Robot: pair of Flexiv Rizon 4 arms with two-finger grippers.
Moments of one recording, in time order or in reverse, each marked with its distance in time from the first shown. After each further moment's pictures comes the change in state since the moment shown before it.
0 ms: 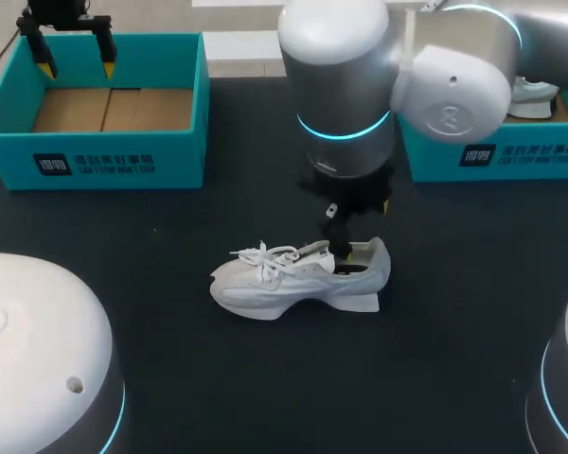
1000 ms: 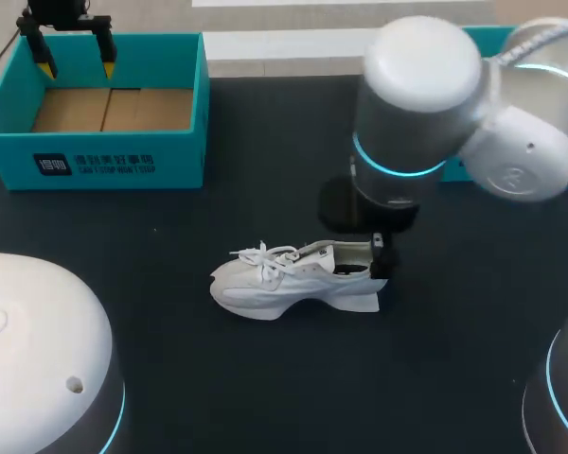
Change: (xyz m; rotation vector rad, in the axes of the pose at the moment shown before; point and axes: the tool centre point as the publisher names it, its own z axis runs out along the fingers) left arm 0.000 0.000 0.000 0.000 0.000 0.000; right arm -0.005 -0.023 0.018 -0.200 -0.030 -0.583
